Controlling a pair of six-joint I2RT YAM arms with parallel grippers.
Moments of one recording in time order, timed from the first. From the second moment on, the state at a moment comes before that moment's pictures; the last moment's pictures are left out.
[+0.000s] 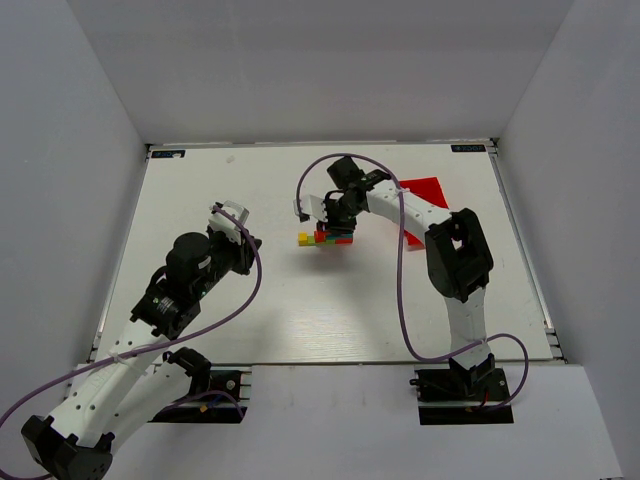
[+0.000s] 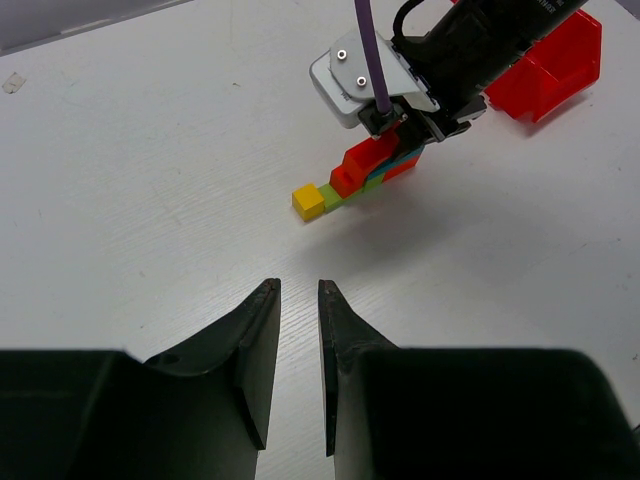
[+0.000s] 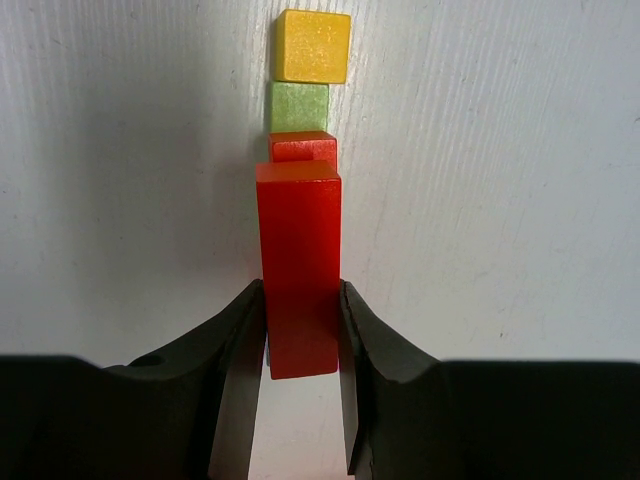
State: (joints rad) left arm -0.53 0.70 0.71 -0.26 -0.01 -0.06; right arm 0.63 2.07 1.70 -0.76 -0.35 -1.11
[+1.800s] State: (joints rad) left arm -0.53 0.70 0.71 -0.26 -0.01 -0.06; right arm 0.64 2.10 1.71 -0.76 -0.32 -1.06
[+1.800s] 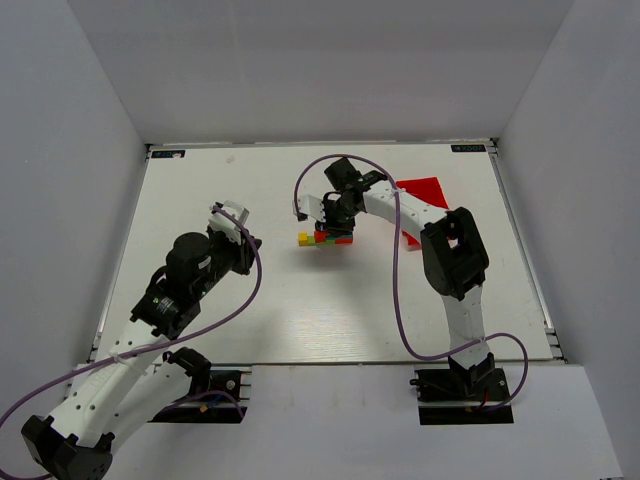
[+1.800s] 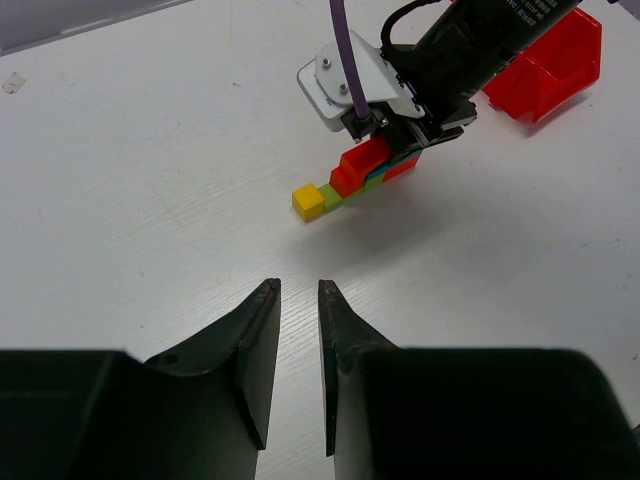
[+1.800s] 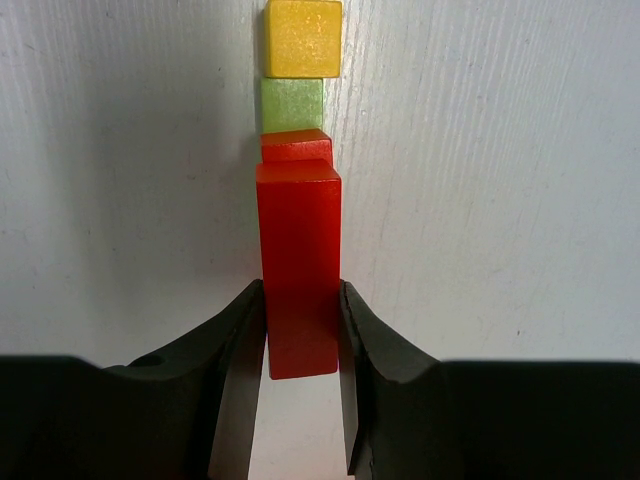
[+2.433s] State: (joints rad) left arm -0.53 0.70 0.71 -0.26 -0.01 -0.06; right arm 0.64 2.10 1.71 -0.74 -0.31 -1.05
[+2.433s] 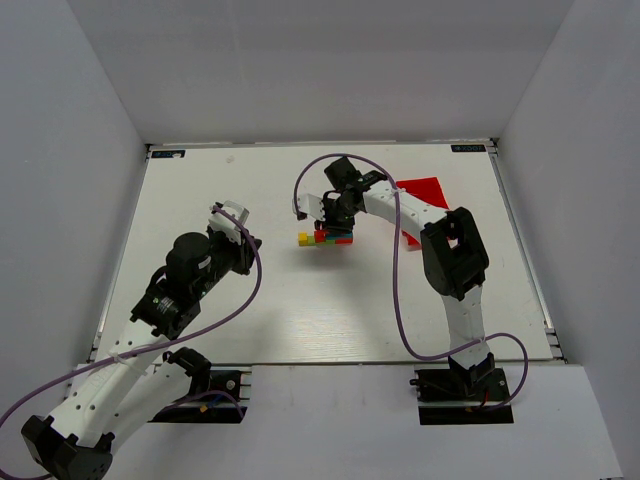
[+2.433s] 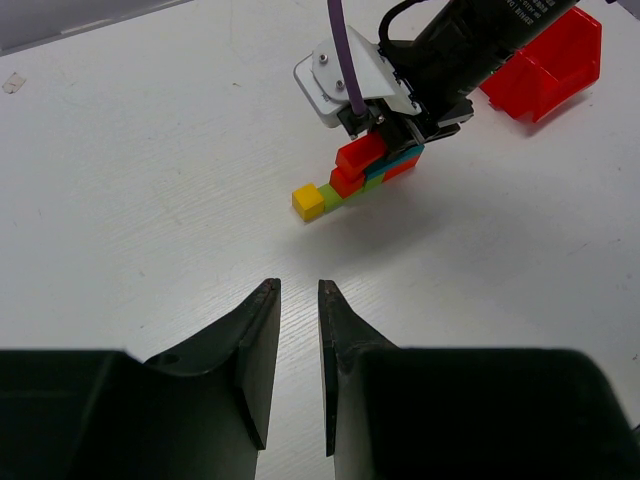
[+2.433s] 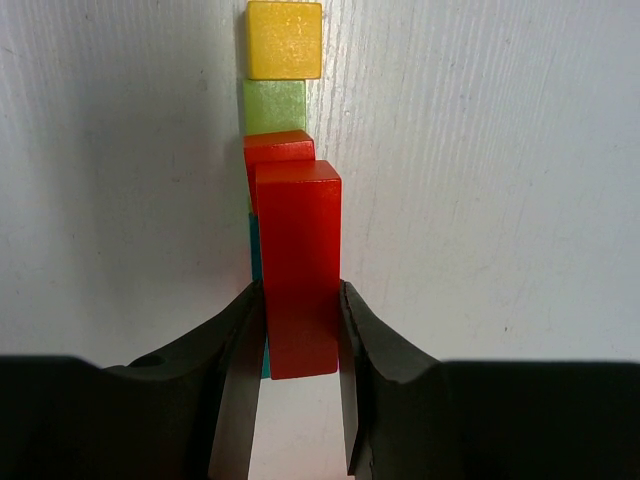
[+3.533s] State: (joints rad) left arm -0.53 0.70 0.71 -0.26 -0.01 -0.06; right arm 0.64 2.10 1.71 -0.73 -0.30 -1.05
